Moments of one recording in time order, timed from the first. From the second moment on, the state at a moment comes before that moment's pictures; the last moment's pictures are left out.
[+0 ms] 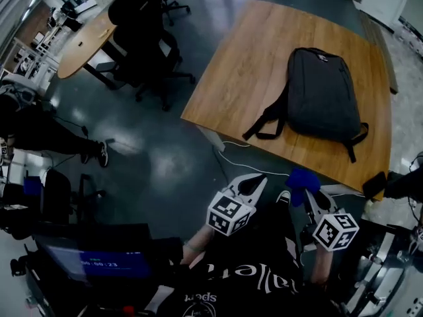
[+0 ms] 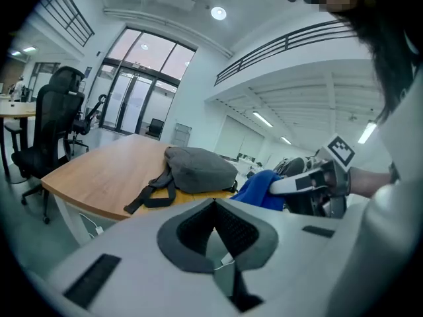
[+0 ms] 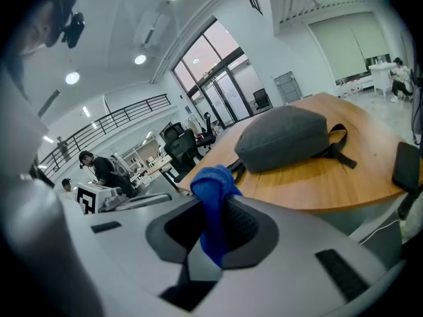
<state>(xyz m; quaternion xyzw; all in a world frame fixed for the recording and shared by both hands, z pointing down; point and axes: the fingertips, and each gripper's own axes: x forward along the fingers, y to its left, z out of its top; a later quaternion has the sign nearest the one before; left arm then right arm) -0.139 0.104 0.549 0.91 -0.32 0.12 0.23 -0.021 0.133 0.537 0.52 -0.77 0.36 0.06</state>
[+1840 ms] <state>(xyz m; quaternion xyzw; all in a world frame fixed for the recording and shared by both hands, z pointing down) -0.044 0.204 0.533 0.90 -0.35 0.10 0.22 0.061 0.258 0.548 0.48 -0.79 0.38 0.08</state>
